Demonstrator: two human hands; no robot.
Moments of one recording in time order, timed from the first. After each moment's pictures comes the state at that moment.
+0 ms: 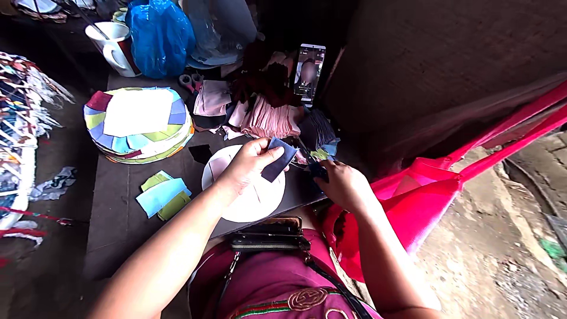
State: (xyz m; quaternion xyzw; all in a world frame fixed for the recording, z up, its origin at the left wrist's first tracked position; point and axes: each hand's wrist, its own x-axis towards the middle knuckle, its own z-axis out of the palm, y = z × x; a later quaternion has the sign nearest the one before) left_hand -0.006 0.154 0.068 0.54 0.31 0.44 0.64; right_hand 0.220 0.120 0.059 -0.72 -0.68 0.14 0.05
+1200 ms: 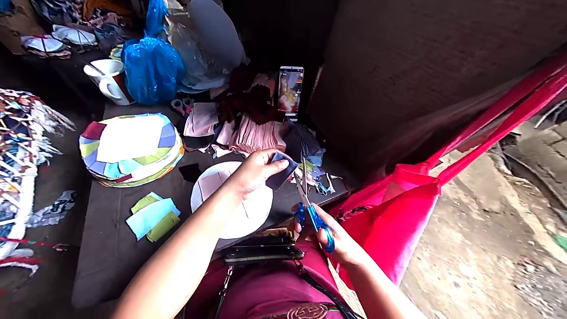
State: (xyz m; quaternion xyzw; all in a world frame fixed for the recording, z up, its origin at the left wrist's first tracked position) left_hand 0.029 0.165 0.081 0.60 0.31 0.38 0.64; right_hand 0.231 0.059 -0.013 -0.30 -0.63 0.55 0.46
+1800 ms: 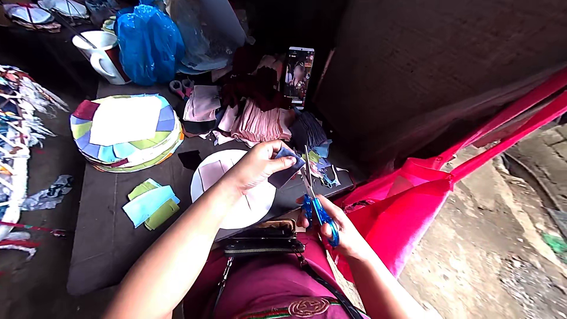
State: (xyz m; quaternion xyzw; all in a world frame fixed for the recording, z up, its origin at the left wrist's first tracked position) left_hand 0.020 0.163 0.075 0.62 0.26 0.37 0.64; right_hand 0.230 0.060 -0.010 -0.29 -0.65 0.52 0.47
